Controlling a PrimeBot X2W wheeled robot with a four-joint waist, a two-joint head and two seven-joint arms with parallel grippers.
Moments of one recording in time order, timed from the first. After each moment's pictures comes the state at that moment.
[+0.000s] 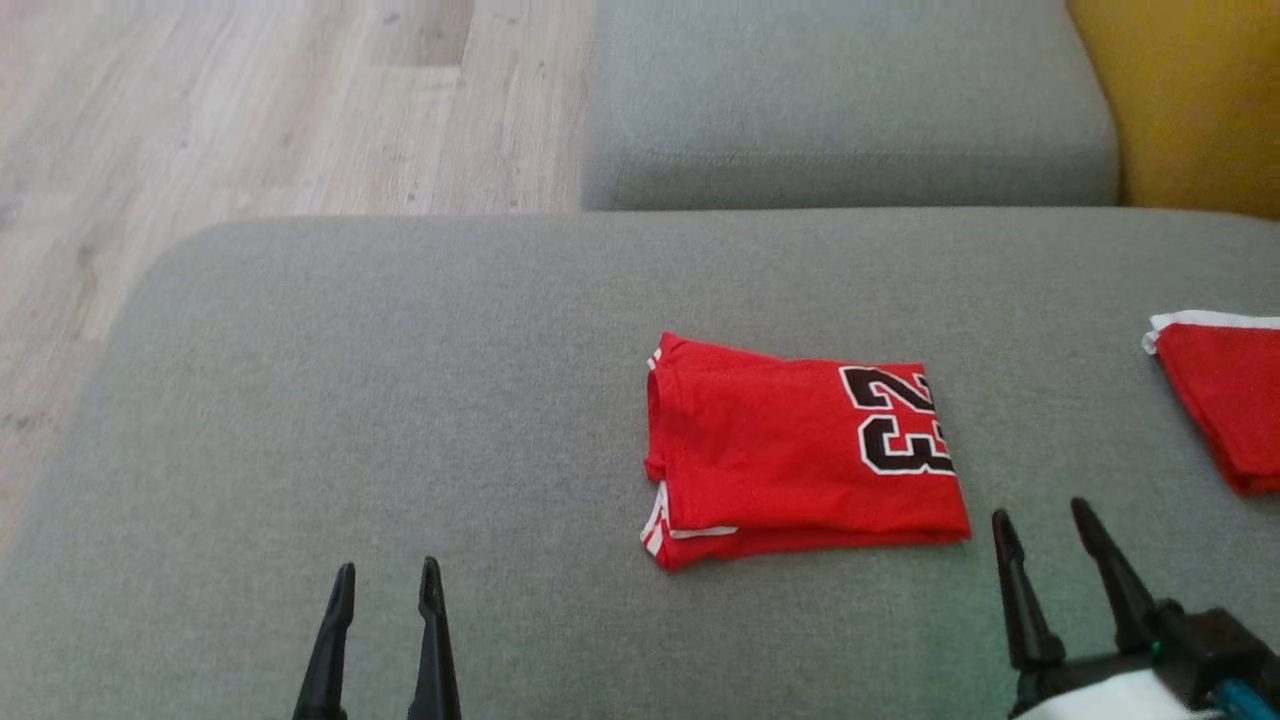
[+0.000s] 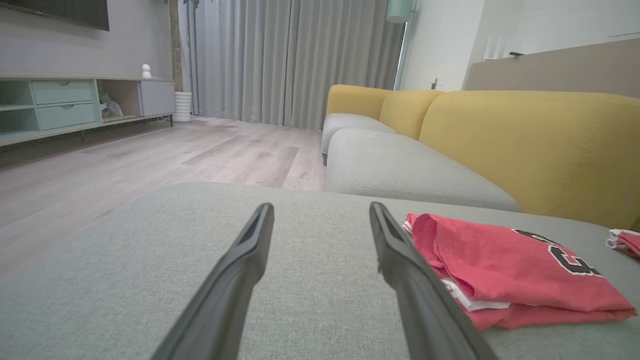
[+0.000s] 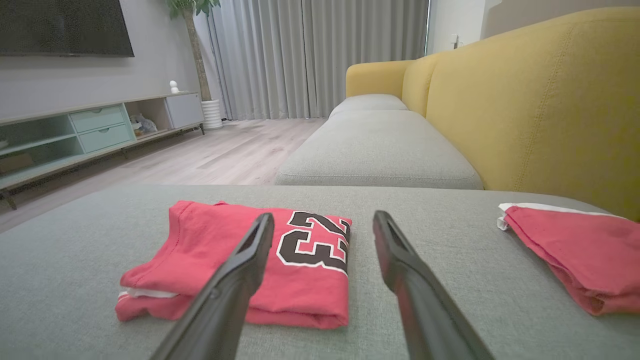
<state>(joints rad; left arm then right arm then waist) 0.25 0.05 -0.22 0.00 -0.20 0.09 -0.26 0.18 -0.14 0.06 0.12 0.18 0.12 -0.25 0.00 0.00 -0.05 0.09</state>
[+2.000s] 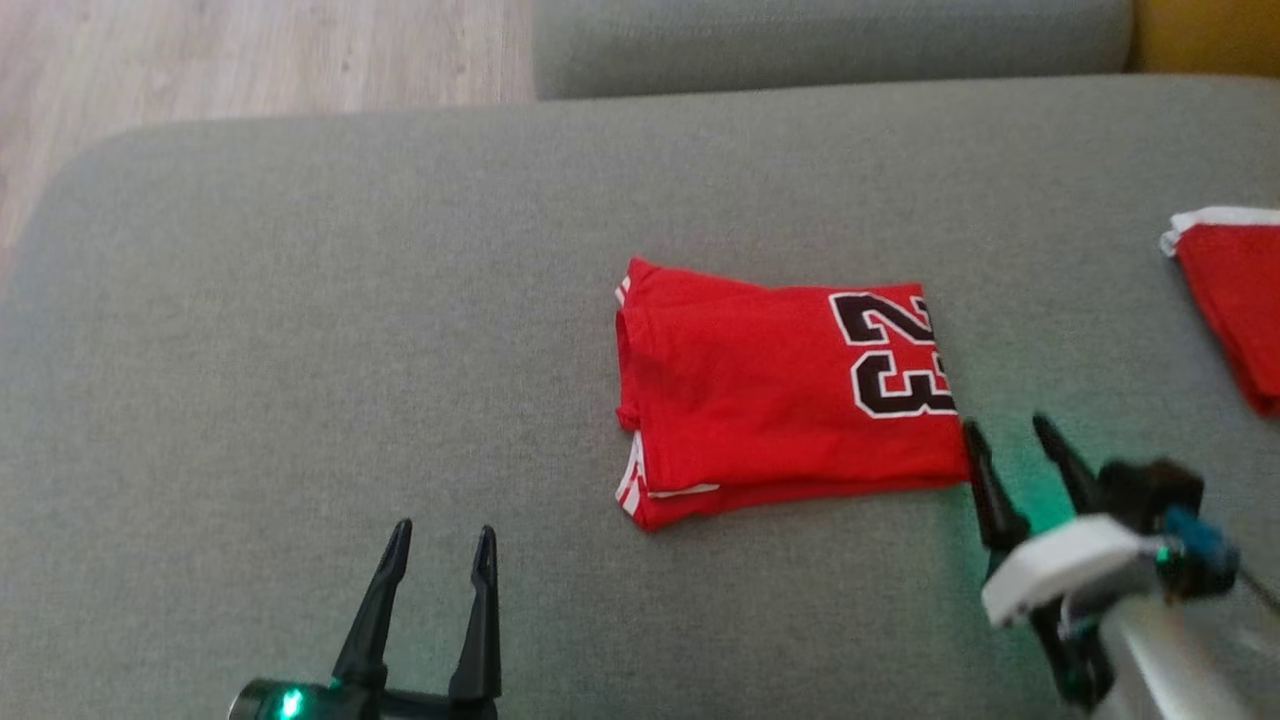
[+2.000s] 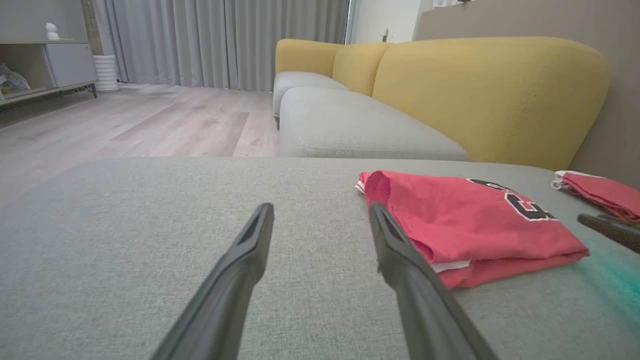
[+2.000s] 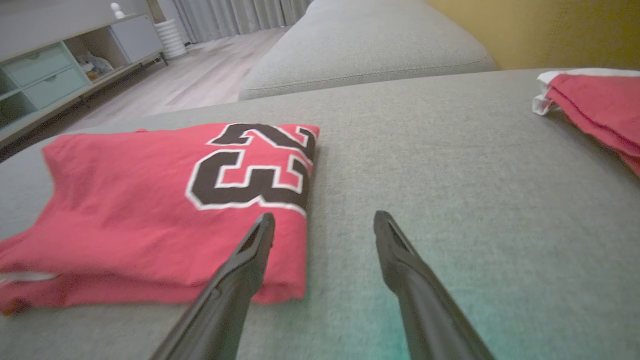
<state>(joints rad) 0.20 0.06 -0.26 0.00 -0.14 0.00 -0.26 -0.14 -0.18 0.16 0.53 0.30 0.12 -0.19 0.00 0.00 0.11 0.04</state>
